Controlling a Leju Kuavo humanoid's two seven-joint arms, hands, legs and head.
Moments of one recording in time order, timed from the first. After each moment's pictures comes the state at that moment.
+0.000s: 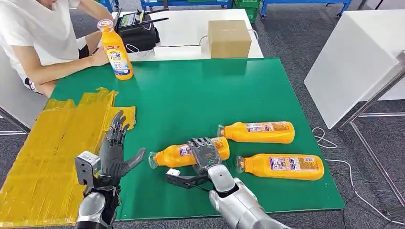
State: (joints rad) left arm -0.04 -0.24 0.01 -1.46 -0.19 -0.15 -0.49; right arm -0.47 0.30 0.48 -0.51 1.44 -0.28 0.22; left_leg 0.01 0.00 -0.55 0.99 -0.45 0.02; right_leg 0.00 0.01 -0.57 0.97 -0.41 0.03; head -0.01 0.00
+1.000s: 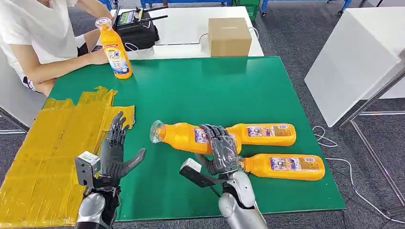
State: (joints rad) left arm -0.04 -0.24 0.01 -1.46 -0.18 -0.15 -0.49; right arm -0.17 0.29 0.30 -1.12 1.02 -0.49 -0.20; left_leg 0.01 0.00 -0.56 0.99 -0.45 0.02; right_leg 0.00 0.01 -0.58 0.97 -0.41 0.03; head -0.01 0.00
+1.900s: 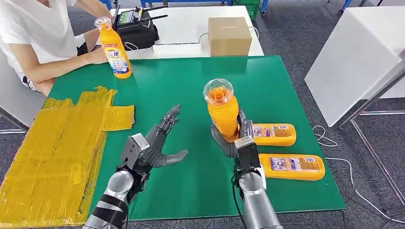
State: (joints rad) left arm -0.28 -0.21 -0.27 -1.22 -0.22 -0.28 -0.43; right arm -0.26 0.33 0.10 -1.17 0.34 -0.09 -0.55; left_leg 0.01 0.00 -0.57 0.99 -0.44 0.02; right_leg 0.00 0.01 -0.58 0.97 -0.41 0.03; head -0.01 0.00
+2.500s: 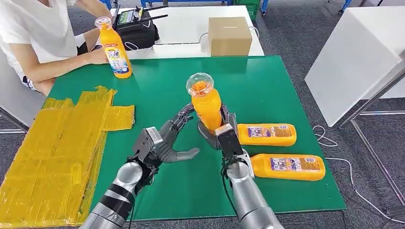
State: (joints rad) left arm -0.36 -0.21 -0.36 -1.14 -0.17 -0.30 -0.43; right arm -0.39 0.36 0.10 -0.94 0.40 -0.10 -0.54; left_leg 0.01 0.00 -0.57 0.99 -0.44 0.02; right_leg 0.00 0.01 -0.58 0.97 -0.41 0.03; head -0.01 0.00
